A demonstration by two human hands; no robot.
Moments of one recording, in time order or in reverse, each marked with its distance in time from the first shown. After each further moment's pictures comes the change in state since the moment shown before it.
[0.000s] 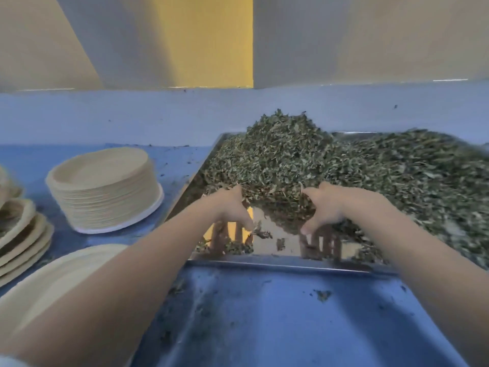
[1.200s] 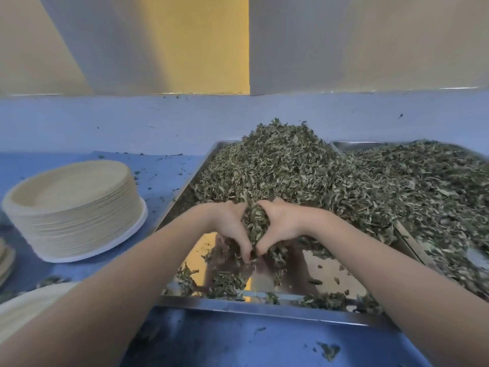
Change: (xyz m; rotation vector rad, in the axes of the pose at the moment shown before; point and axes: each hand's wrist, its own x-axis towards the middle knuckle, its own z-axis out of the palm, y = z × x) left_hand 0.031 0.008 -0.013 -0.095 -0.223 0.143; right_hand 0.064 -0.043 0.002 0.309 -0.015 -0.281
